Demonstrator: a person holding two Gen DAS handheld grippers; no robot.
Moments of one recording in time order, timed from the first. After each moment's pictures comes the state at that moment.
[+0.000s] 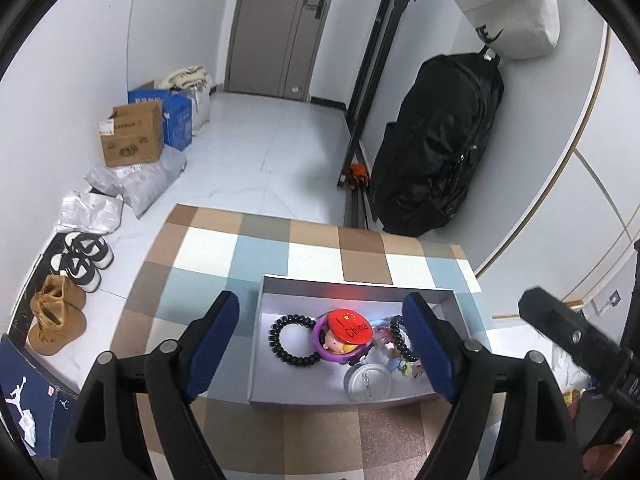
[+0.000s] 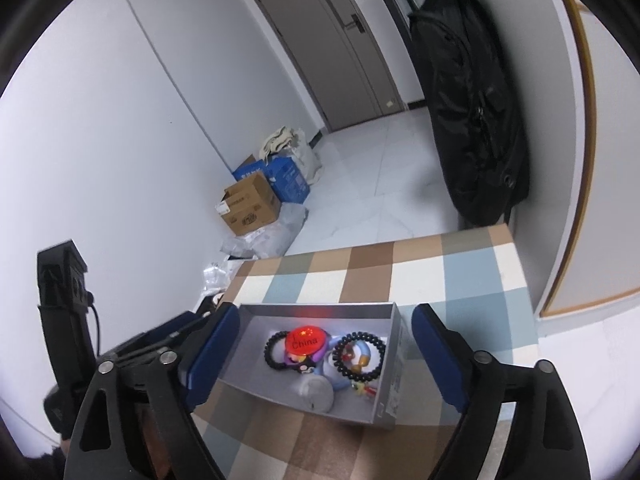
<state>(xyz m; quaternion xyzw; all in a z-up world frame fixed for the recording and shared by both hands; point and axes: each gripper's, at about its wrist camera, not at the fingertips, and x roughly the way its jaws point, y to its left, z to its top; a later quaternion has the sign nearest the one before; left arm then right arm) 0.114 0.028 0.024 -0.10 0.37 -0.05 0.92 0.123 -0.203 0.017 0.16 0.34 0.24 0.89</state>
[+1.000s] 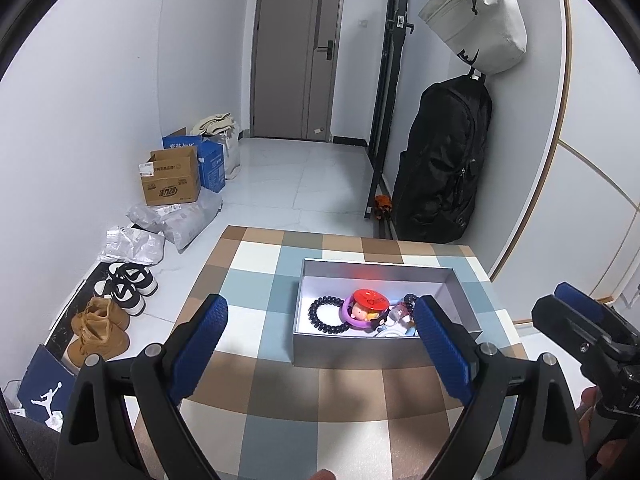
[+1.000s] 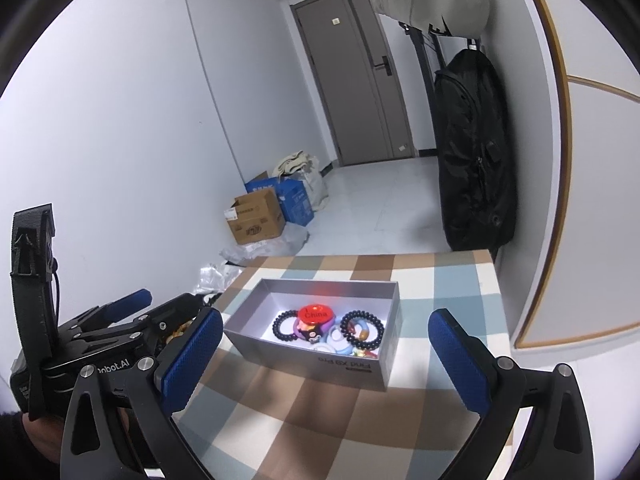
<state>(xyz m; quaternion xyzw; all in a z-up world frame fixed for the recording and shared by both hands) 0.042 0.025 0.036 -0.05 0.30 0.01 0.95 0.044 -0.202 0.026 0.09 0.26 0.24 0.93</state>
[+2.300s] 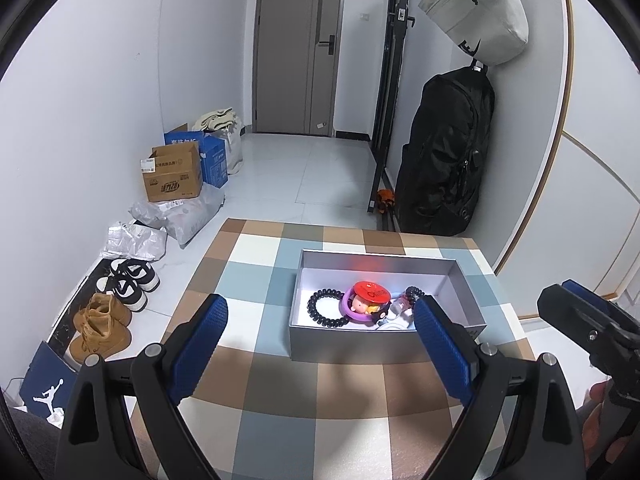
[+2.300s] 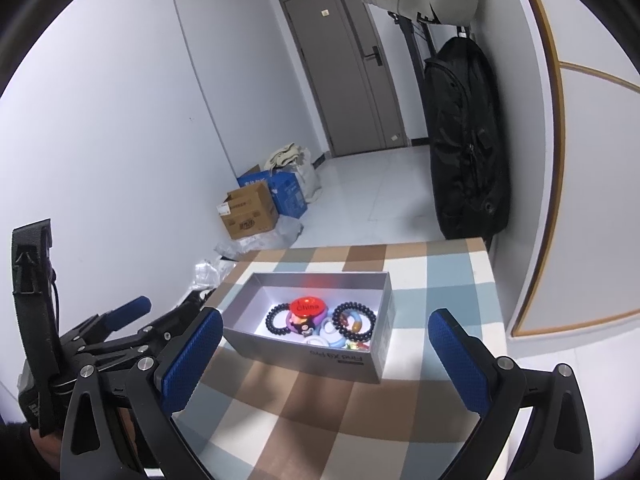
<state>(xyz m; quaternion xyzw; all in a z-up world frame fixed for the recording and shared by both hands) 0.042 0.019 0.031 -0.05 0.31 0.01 0.95 0.048 -0.207 0.024 0.10 0.29 0.23 0.92</state>
